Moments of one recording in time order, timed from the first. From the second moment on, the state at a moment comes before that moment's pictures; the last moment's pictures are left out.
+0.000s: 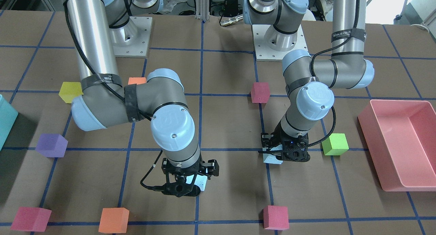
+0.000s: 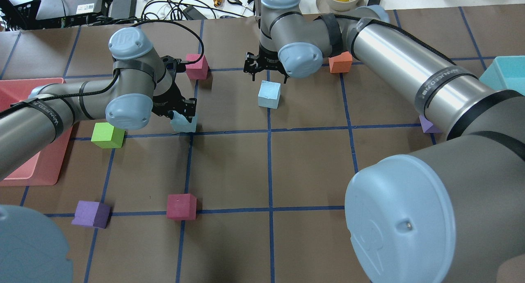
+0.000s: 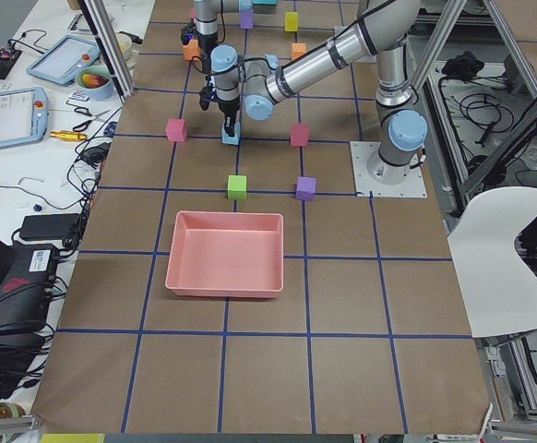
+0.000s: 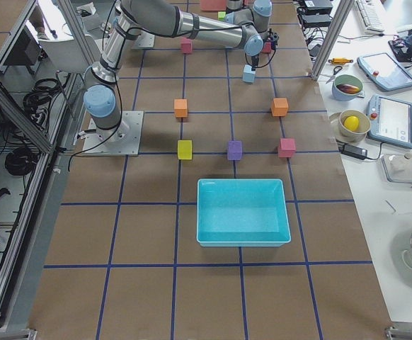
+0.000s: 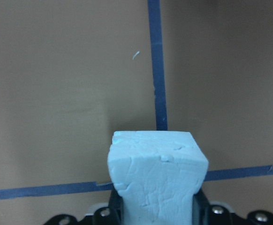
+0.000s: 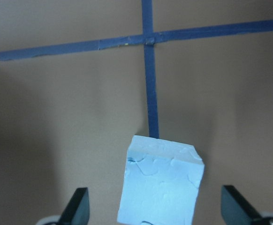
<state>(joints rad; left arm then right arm) -1.55 -1.94 -1.81 -0.95 1.55 0.09 1.84 -0.92 1.25 -1.97 -1.48 0.36</state>
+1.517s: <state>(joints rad) -1.87 -2.19 -1.29 -1.19 1.48 -0.29 1.57 -1.36 1.26 -1.43 -1.54 0.14</state>
